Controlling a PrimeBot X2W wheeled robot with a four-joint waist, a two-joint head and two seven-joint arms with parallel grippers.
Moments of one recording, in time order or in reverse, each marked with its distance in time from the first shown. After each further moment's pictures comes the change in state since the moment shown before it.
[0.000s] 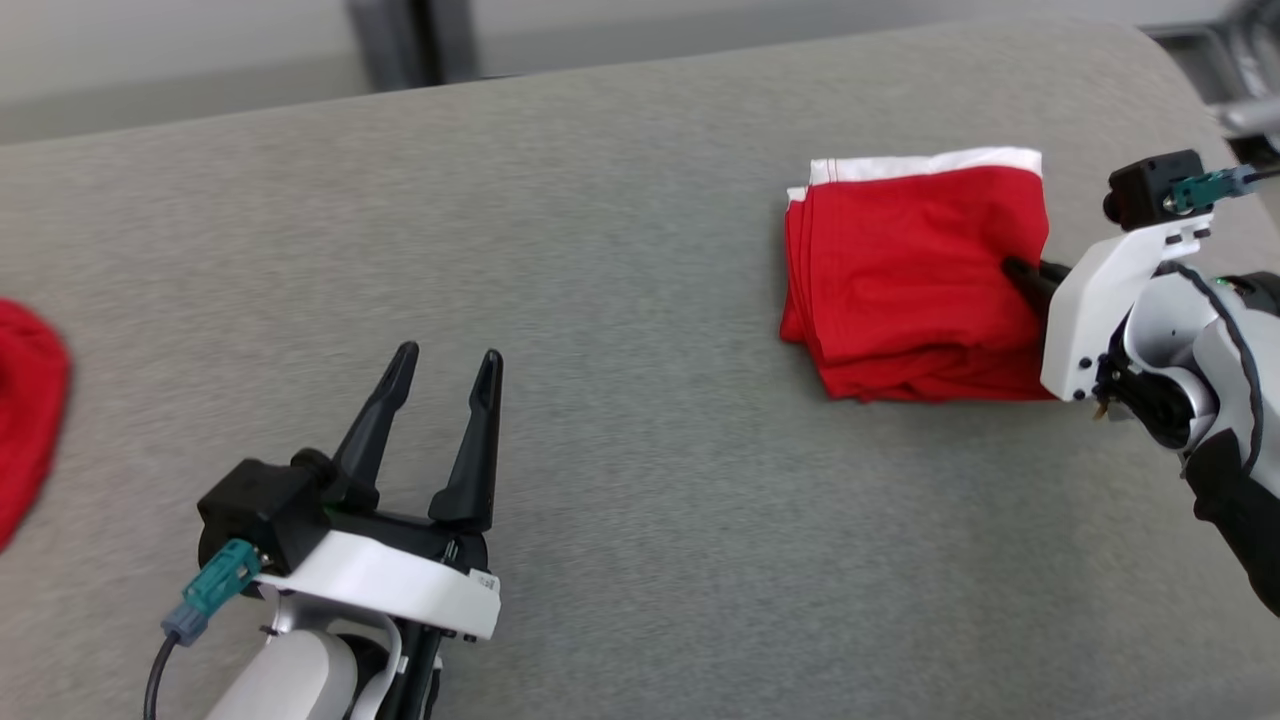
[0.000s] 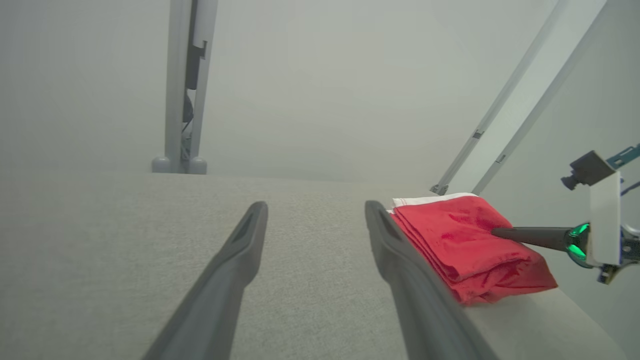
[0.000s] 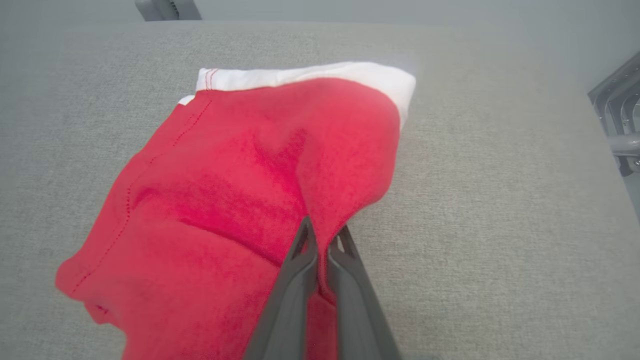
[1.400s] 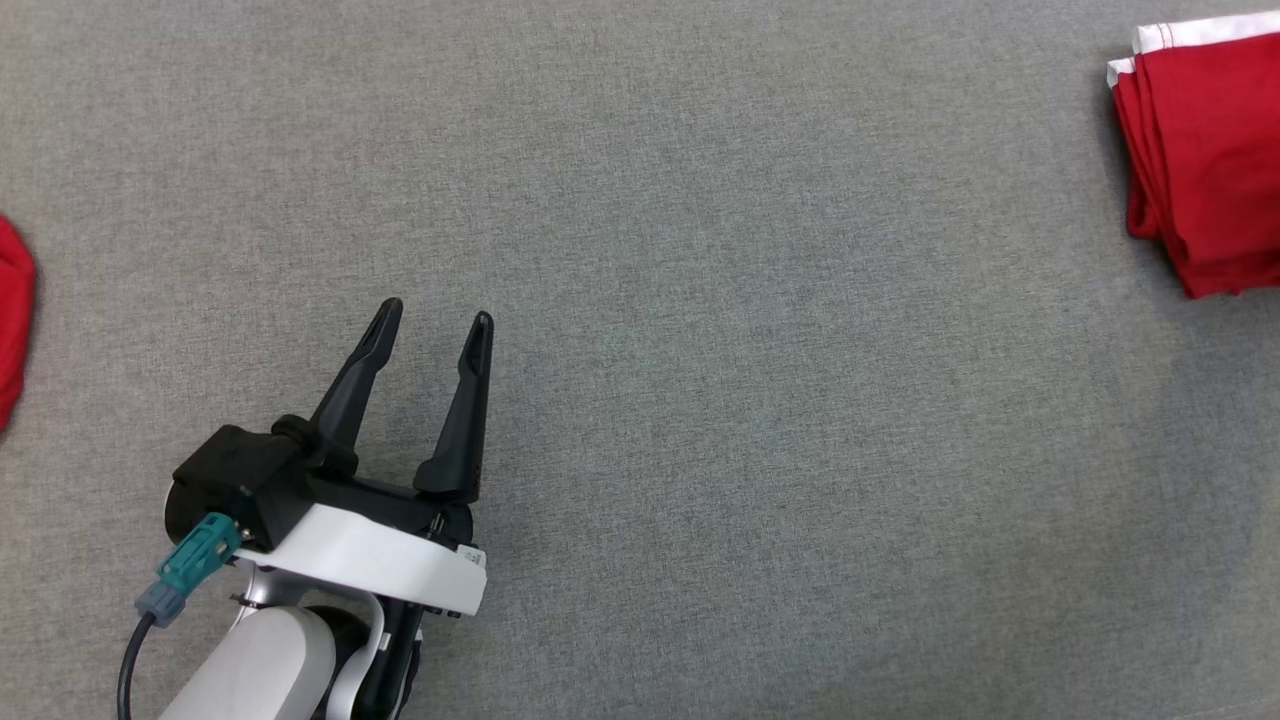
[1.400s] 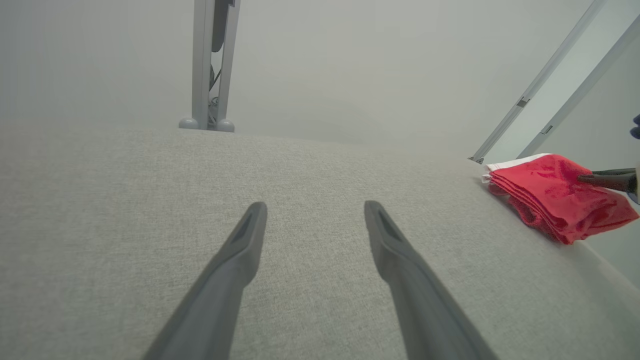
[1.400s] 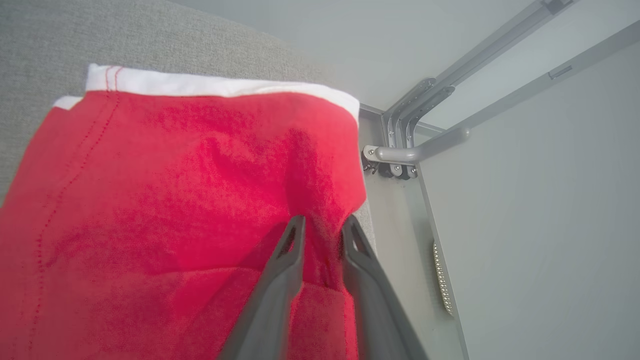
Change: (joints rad) left arm -0.058 0.058 -0.009 -0.072 0.036 0.032 0.052; right arm -0.293 -0.147 -0.137 0.439 -0.437 0.000 -0.184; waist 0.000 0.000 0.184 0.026
